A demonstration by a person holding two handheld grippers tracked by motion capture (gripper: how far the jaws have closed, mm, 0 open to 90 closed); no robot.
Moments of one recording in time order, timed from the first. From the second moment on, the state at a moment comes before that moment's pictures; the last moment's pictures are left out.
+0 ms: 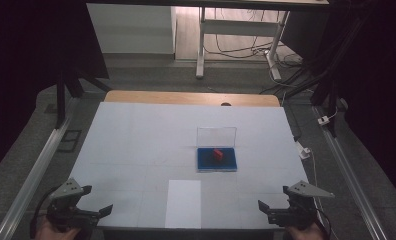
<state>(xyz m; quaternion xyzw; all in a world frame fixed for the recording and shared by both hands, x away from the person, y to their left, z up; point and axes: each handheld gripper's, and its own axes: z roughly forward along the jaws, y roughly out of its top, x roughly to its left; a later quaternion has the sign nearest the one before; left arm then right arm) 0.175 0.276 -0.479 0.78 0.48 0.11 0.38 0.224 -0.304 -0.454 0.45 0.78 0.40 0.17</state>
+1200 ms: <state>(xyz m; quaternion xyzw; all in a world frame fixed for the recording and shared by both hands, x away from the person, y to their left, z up) 0.177 0.266 -0.479 0.80 0.46 0.11 0.37 0.225 -0.297 -0.453 0.43 0.80 0.39 0.16</state>
